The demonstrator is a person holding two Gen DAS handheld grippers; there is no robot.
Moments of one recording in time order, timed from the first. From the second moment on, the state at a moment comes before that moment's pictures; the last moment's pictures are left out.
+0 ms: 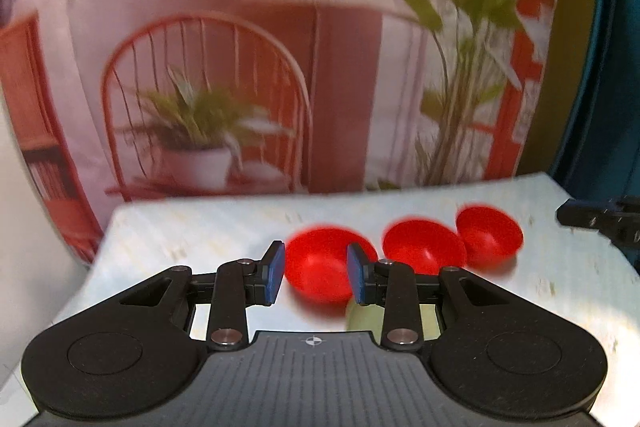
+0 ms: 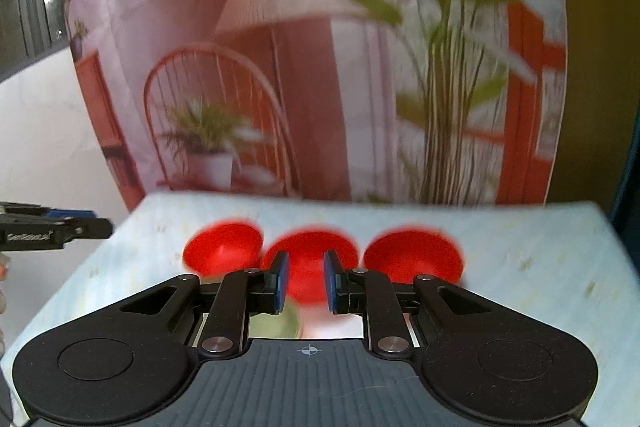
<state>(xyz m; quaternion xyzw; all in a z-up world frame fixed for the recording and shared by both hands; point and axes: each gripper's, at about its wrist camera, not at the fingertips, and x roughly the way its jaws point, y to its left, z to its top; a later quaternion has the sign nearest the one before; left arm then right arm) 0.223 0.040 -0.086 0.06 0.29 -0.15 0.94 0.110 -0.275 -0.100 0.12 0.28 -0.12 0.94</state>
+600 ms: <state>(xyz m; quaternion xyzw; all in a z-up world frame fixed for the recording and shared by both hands) 0.297 0.037 0.001 0.07 0.18 -0.10 0.98 0.241 -0.283 -0.017 0.06 0.24 -0.06 0.97</state>
